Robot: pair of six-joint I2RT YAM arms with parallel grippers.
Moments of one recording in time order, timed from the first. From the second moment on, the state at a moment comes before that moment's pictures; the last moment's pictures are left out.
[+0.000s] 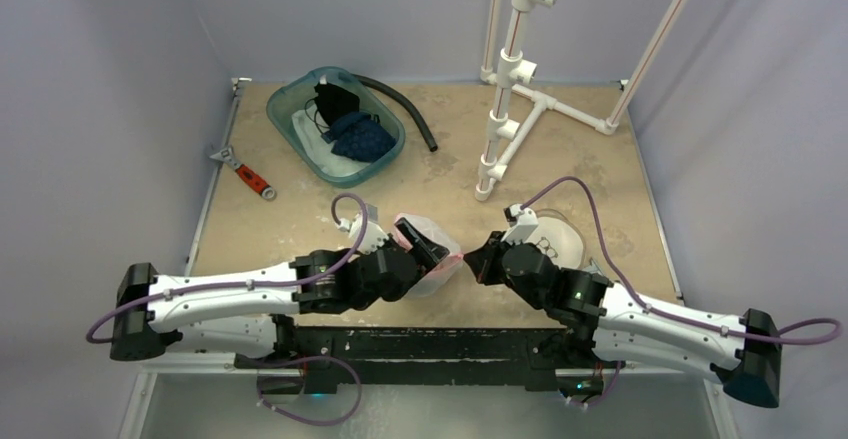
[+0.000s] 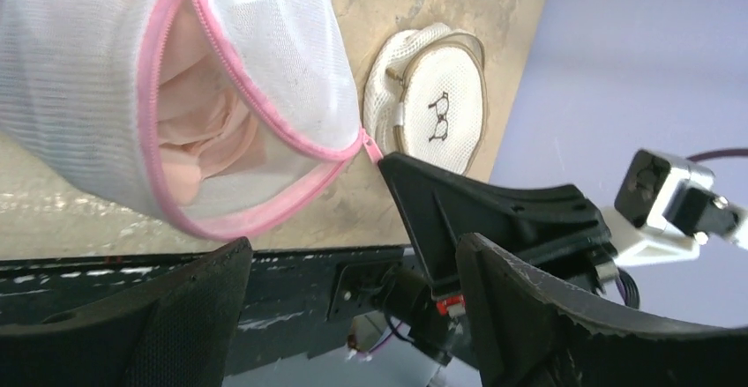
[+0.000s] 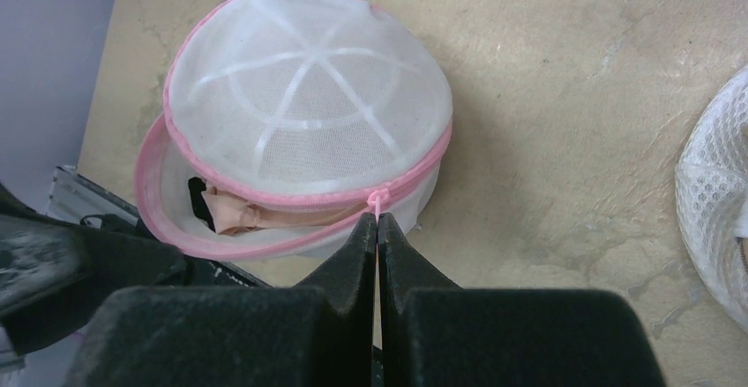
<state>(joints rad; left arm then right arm) -1.34 1.06 0.87 -0.58 -0.57 -1.72 1.13 0.75 0.47 -0.24 0.45 0.87</state>
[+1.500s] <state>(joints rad) -1.24 1.30 0.86 -0.44 -0.57 -1.88 1.13 0.68 0.44 -0.25 0.44 0.87</state>
